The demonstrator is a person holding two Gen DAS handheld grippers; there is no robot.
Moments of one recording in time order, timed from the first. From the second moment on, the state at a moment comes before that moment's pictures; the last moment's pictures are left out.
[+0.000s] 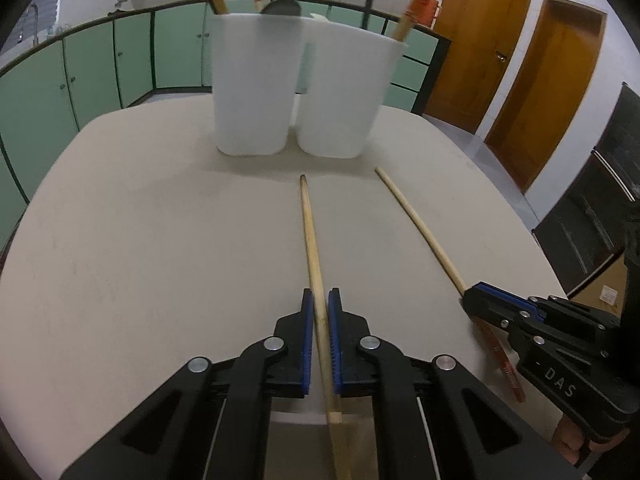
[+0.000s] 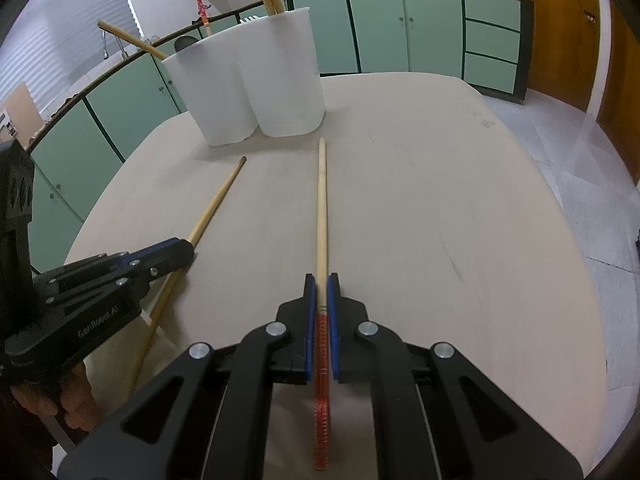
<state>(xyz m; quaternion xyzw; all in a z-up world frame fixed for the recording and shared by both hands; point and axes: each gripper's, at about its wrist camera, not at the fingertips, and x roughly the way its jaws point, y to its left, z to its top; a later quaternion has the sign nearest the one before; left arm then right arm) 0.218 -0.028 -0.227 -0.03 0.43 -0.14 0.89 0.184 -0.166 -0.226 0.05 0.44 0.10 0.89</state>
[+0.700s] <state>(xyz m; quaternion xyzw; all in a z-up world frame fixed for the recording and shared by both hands) 0.136 -0.021 -0.216 0.02 0.39 -0.13 0.91 0.111 -0.174 -0.221 0.00 0.39 0.10 0.91</state>
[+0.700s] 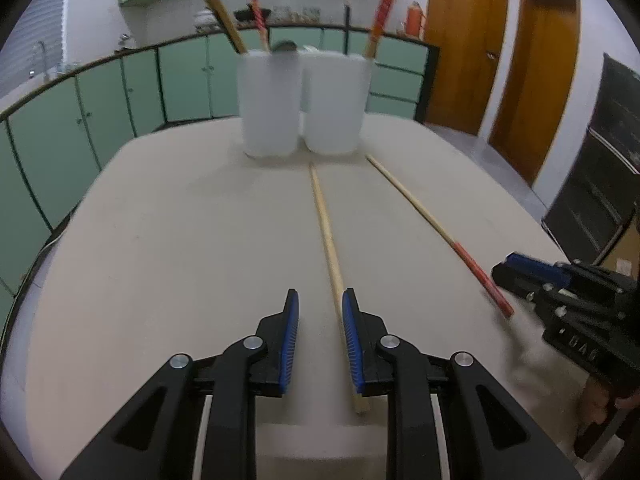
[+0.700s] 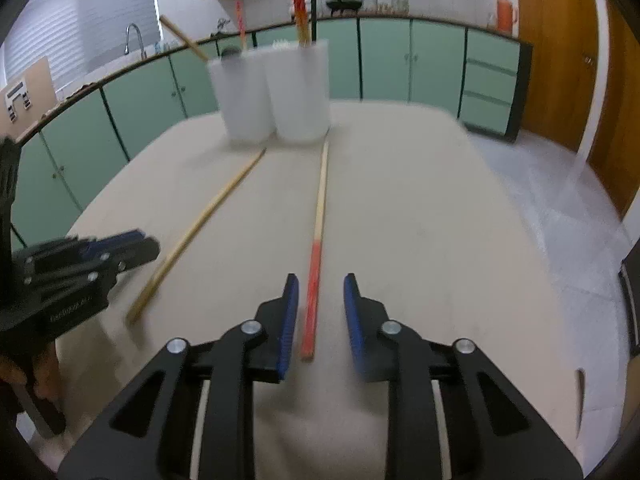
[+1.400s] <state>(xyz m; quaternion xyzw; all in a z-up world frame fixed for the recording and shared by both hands) 0.128 -0.021 -0.222 0.01 0.42 -0.11 0.90 0.098 -0.163 -0.228 -0.01 0.40 0.10 0.91</state>
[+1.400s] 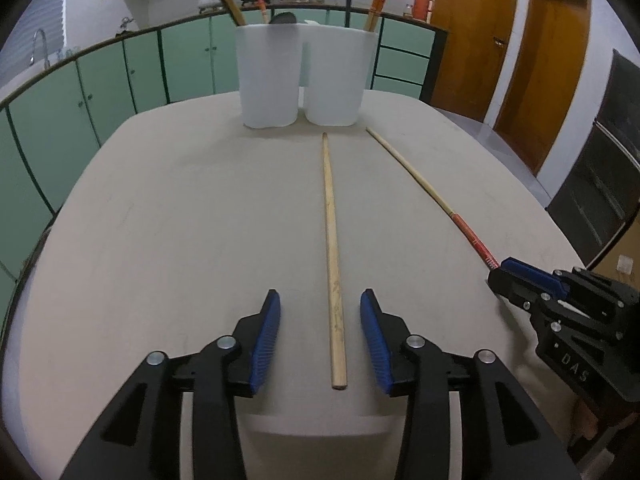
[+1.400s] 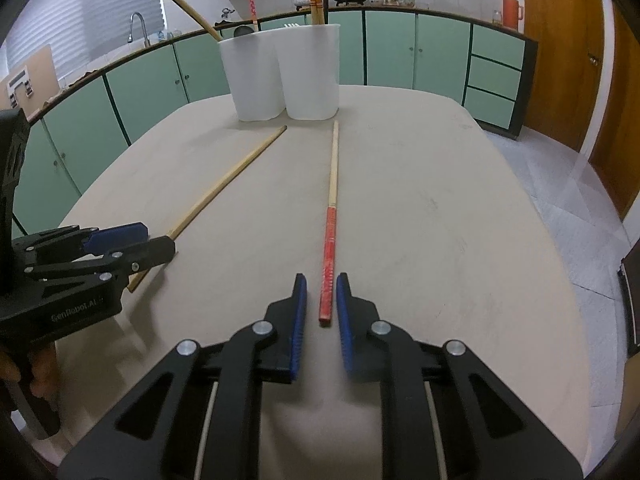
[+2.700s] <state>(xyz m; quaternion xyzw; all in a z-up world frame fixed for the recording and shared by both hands) 0.125 -0.021 -0.214 -0.02 0.42 -0.12 0.90 0.095 -0.163 -0.215 -0.02 0.38 0.10 0.92</state>
